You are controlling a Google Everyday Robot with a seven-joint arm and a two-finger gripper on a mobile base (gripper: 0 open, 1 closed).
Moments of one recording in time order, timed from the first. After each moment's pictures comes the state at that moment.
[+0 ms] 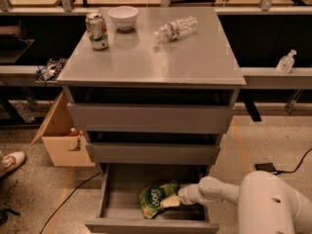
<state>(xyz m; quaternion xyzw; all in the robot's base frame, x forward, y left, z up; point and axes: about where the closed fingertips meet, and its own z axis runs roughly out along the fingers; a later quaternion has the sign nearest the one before) 0.571 -0.089 0.167 -0.30 0.88 0.27 0.24</state>
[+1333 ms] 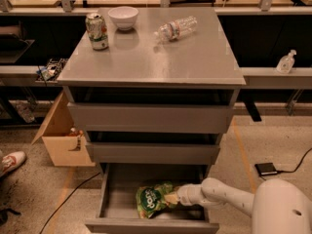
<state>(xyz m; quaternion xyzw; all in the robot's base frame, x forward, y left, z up) 0.563 -0.069 0.196 -0.32 0.85 0.31 0.27</state>
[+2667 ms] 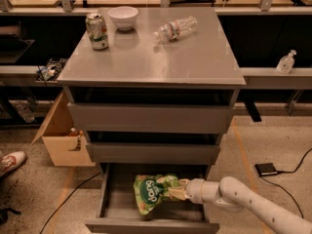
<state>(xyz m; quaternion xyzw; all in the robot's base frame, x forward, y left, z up) 0.539 -0.081 0.330 -0.36 0.78 0.36 0.37</state>
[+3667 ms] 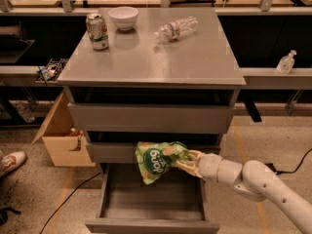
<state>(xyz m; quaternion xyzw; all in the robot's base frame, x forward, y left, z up) 0.557 -0.107 0.541 -0.42 0.68 0.27 0.54</state>
